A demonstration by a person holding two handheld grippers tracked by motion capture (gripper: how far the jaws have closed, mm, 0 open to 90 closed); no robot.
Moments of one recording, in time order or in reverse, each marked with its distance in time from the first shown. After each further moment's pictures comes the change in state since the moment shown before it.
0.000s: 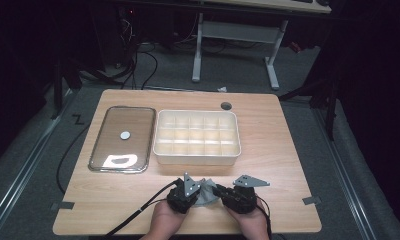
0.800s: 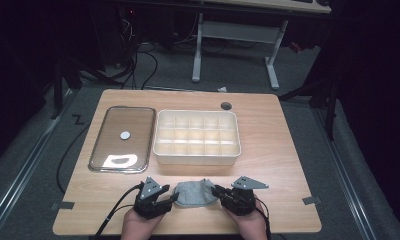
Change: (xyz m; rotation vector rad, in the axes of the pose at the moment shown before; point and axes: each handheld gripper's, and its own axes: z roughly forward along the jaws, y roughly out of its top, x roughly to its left) left arm 0.055 -0.050 -0.061 -0.088 -0.092 -0.216; right arm 0.006 -0.002 0.001 -0.005 -0.026 -0.018
